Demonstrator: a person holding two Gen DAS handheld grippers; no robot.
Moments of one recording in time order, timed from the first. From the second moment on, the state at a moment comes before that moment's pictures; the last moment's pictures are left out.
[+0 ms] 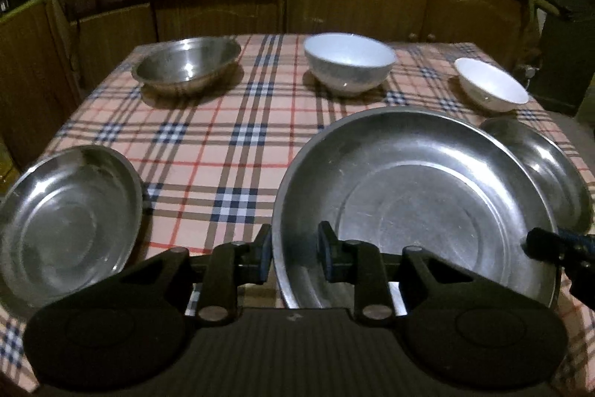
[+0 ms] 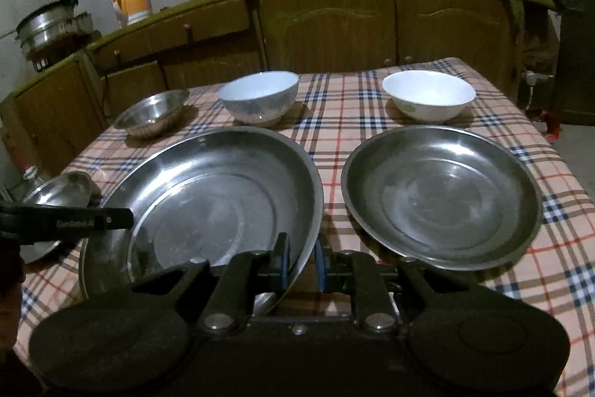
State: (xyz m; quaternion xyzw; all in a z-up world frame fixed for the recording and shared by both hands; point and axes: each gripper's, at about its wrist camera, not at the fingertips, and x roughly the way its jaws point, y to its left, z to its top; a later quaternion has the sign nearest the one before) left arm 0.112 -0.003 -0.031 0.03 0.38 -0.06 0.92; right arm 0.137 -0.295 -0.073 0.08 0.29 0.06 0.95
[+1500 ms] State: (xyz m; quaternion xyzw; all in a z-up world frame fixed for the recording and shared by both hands) left arm 0.069 -0.010 -0.033 0.04 0.35 -0.04 0.93; right arm 0.099 -0.304 -0.078 0.10 0.26 0.06 0.96
